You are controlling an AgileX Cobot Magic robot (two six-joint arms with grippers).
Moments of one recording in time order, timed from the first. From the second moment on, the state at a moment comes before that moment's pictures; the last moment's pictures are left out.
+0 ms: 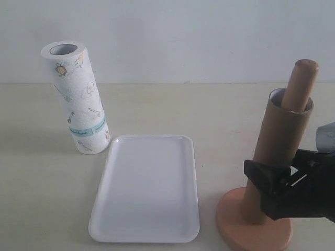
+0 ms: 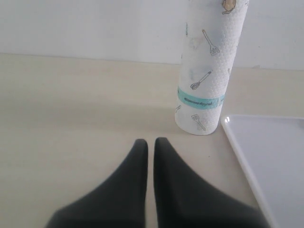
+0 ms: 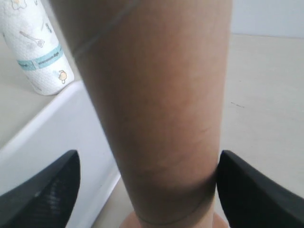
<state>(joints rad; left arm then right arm) -0.08 0.00 0.00 0.06 0.30 -0.16 0.63 1.01 -0.17 0.23 -0.41 -0.03</state>
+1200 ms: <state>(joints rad) -0.08 0.00 0.00 0.06 0.30 -0.16 0.63 0.97 -0.29 0.26 -0.39 -0.10</state>
